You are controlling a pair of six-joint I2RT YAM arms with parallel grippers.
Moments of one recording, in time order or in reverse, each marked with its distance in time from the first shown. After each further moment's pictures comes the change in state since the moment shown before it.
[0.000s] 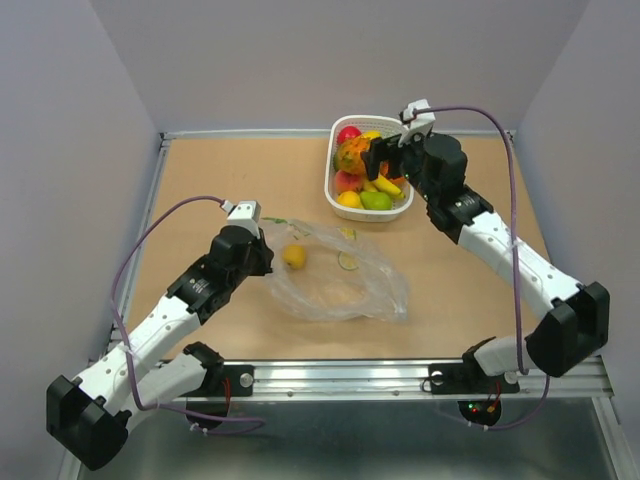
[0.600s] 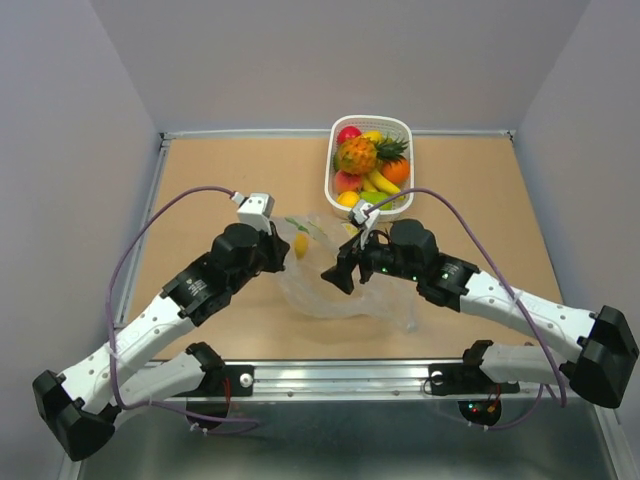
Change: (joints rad) left arm -0.119 -0.010 0.145 -0.017 -0.036 0.018; right arm 0.441 -0.290 -0.423 -0.062 -0.269 0.114
